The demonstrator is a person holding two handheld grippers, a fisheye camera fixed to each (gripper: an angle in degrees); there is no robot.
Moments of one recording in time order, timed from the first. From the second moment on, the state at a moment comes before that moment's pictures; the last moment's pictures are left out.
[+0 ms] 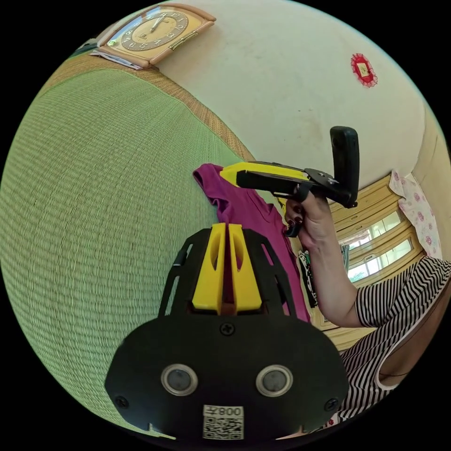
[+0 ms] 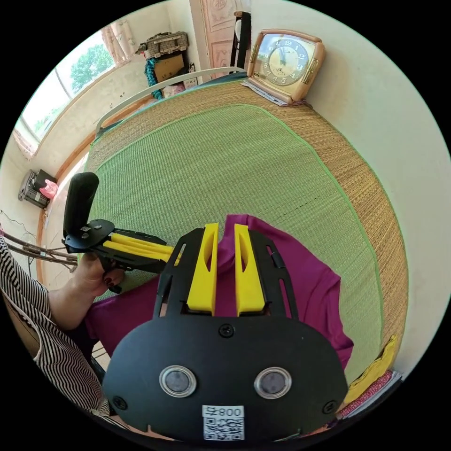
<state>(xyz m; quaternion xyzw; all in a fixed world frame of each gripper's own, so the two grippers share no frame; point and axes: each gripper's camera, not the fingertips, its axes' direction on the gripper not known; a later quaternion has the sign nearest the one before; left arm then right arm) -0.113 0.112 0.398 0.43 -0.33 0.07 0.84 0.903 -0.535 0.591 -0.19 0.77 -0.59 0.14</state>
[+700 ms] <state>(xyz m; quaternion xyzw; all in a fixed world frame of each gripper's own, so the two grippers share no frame) -0.108 0.127 0.377 0.41 -0.32 0.10 0.85 0.915 -0.572 0.644 -0.13 0.81 -0.56 0.13</state>
